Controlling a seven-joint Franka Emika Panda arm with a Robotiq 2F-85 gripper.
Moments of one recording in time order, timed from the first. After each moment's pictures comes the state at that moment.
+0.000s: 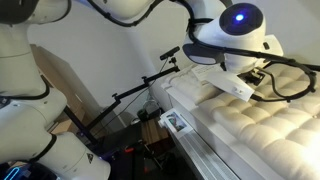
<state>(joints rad) -0.20 0.52 0.17 -1.90 1.05 2.55 -1.28</state>
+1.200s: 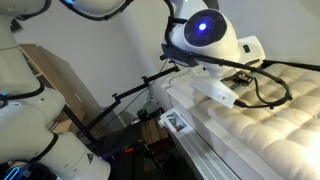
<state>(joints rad) -0.11 0.35 0.06 -2.11 1.30 2.58 -1.50</state>
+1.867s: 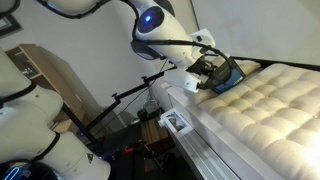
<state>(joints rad) 0.00 0.11 0.15 -2.37 1.30 2.82 -1.51</state>
